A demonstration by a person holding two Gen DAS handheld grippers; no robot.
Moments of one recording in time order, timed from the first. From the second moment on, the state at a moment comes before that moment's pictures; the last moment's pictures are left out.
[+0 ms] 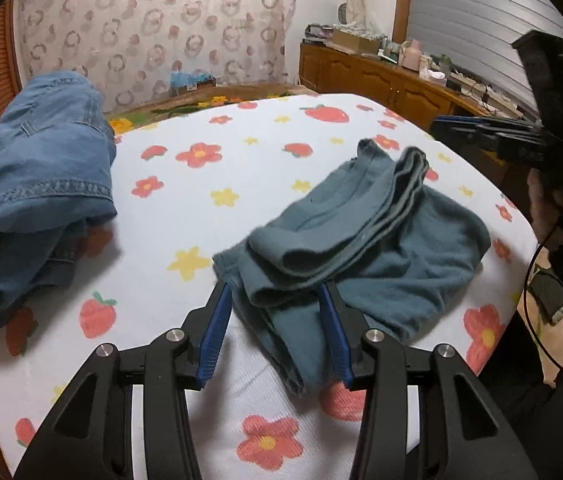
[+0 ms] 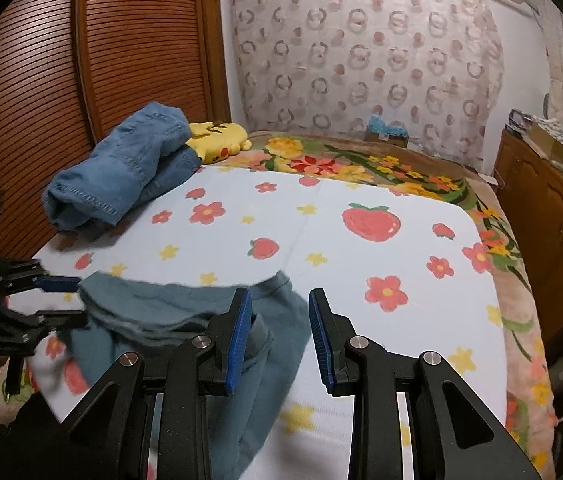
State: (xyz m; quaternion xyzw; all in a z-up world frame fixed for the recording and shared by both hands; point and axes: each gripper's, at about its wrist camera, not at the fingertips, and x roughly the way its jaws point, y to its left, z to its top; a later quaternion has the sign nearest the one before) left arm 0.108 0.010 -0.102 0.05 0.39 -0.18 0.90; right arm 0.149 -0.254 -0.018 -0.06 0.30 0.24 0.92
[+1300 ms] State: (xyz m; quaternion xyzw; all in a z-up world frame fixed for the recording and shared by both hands) left arm 0.152 0.019 -0.121 0.01 0.42 -0.15 0.90; right arm 0.202 -0.223 -0.065 -0.09 0.36 0.24 0.90
